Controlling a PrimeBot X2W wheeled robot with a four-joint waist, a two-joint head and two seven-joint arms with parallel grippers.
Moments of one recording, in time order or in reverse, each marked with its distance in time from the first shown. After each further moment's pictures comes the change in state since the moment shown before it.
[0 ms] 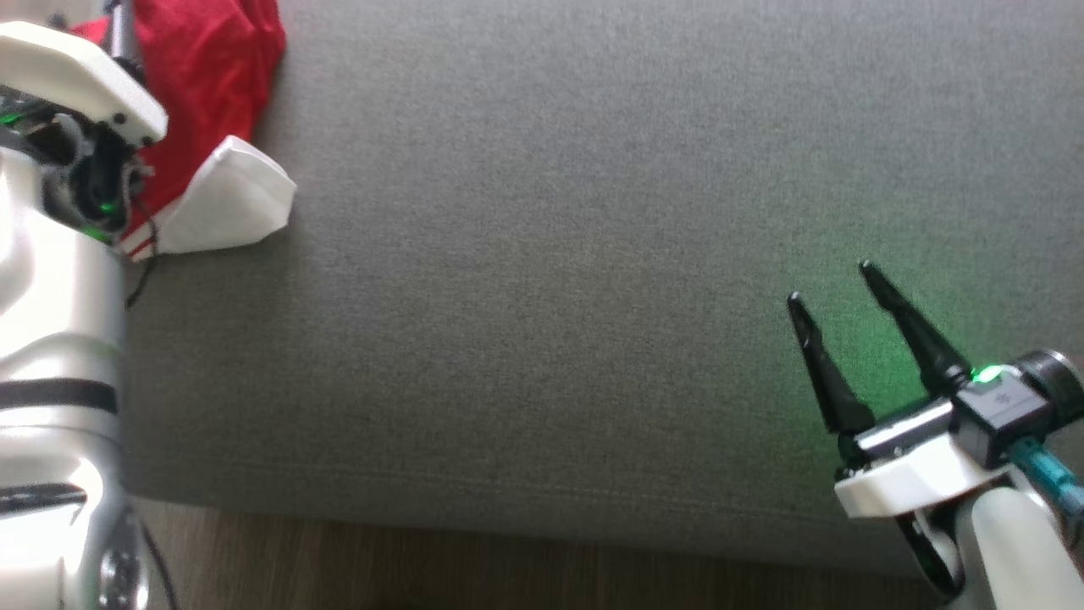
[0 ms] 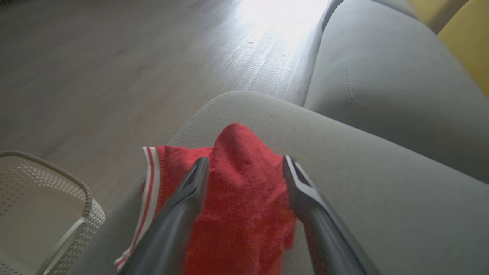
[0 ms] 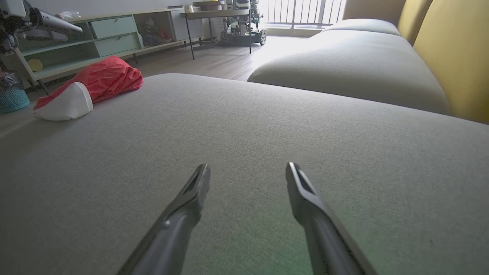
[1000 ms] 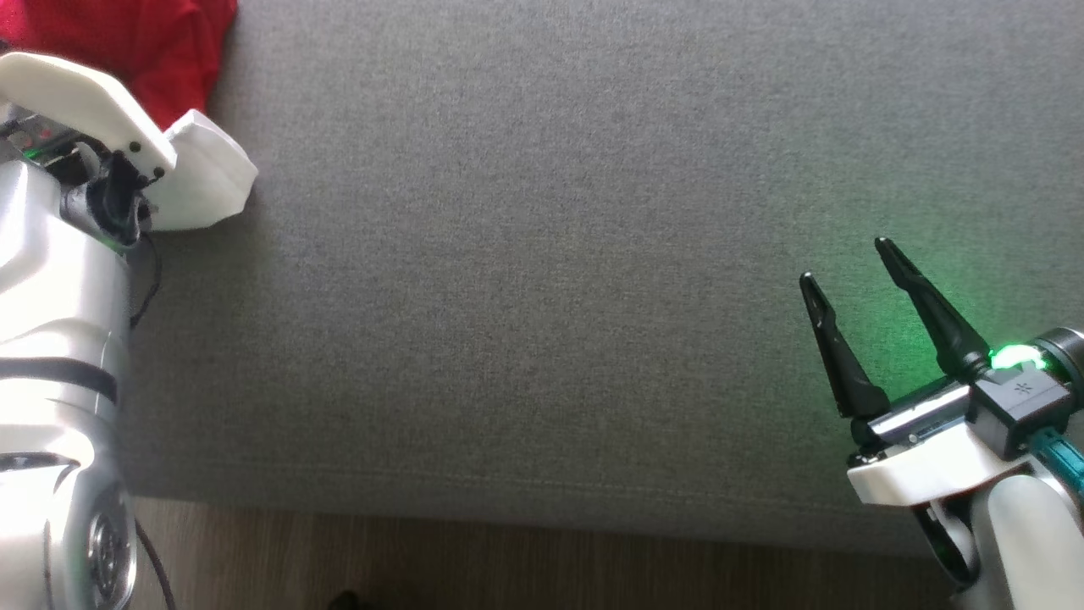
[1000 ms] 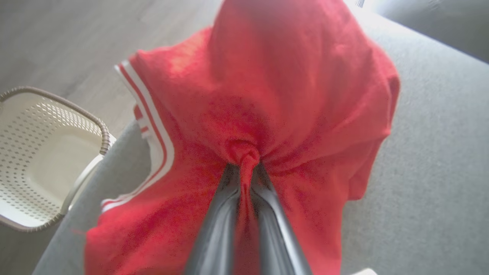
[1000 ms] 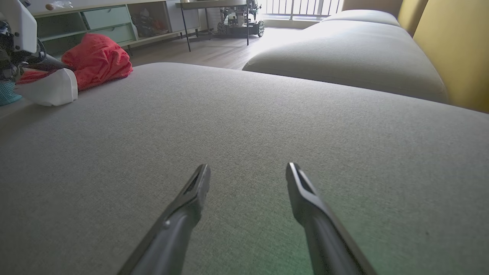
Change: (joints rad) left arm -0.110 0.013 -0.053 0.313 0.026 0.046 0.019; right arm -0.024 -0.030 -0.004 -0.040 0.002 0.000 0.000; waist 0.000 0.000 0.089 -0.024
